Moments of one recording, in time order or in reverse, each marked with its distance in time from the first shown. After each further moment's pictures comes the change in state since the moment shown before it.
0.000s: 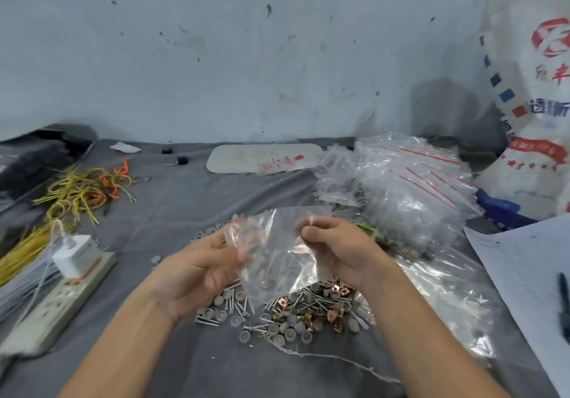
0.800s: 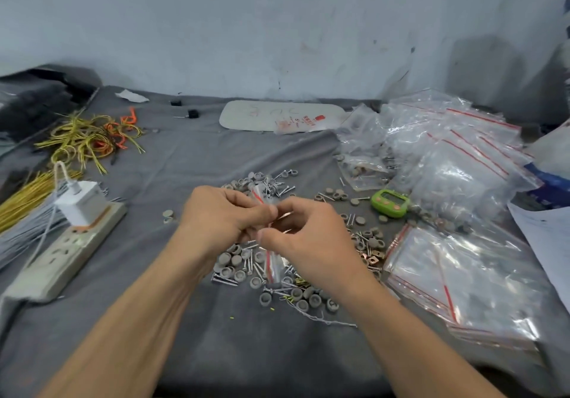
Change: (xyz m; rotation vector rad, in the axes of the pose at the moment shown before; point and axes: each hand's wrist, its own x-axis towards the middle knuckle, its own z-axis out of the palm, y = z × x) left_hand 0.007 -0.012 0.004 0.565 0.604 0.123; right_hand -0.014 0.052 0.086 -0.626 0.091 -0.285
